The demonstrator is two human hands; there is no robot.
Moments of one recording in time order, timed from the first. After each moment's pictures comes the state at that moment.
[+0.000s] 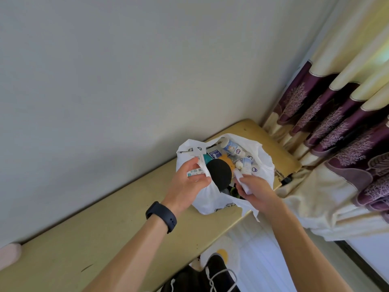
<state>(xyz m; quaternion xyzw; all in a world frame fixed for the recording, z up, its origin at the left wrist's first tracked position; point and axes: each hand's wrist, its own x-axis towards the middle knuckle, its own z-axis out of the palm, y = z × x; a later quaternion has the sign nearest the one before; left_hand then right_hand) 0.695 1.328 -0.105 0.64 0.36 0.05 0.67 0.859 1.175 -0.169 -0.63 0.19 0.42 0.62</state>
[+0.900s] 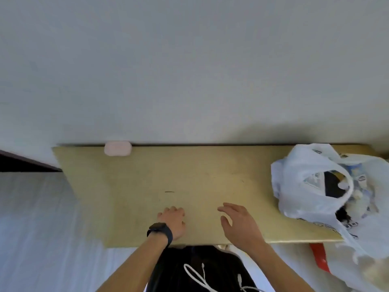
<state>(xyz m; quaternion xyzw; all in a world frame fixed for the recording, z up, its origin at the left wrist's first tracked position) 0.369 1.376 -0.275 0.75 0.49 -0.30 0.34 0.576 1.276 -0.234 -0.77 -0.52 0.35 0.08</state>
